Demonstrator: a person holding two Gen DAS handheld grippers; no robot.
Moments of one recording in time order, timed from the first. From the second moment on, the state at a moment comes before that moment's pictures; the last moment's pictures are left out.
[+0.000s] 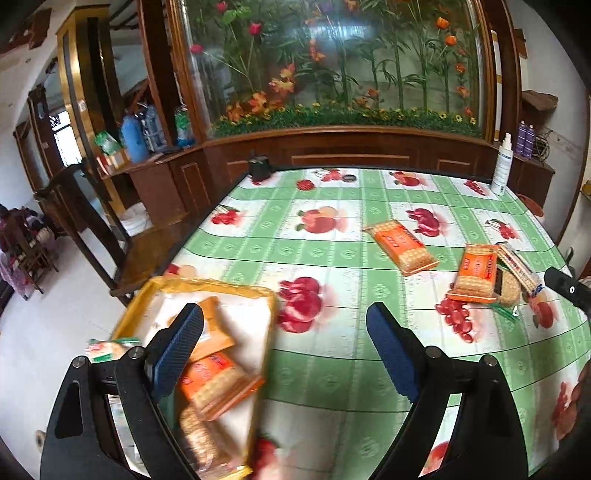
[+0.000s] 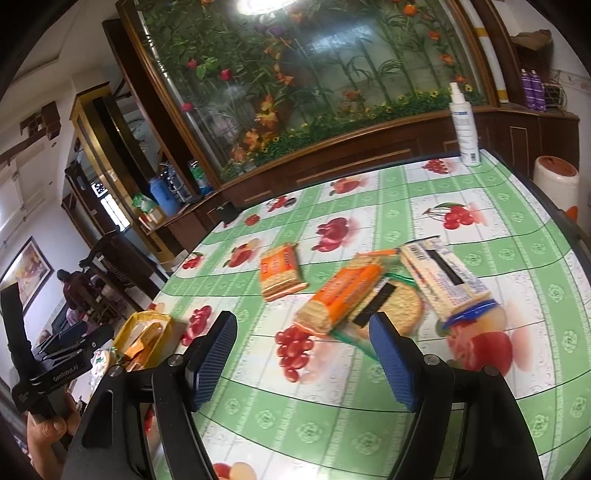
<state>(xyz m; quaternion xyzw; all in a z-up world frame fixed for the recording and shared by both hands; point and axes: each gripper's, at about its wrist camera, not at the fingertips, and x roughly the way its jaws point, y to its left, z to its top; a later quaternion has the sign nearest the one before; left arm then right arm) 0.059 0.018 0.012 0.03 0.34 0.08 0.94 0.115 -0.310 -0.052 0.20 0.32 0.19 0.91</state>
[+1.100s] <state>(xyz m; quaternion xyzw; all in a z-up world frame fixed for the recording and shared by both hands) 0.241 -0.067 -0.054 -0.05 0.45 0.04 0.89 0.213 -0.366 -0.110 0.15 0.40 0.10 0.90</state>
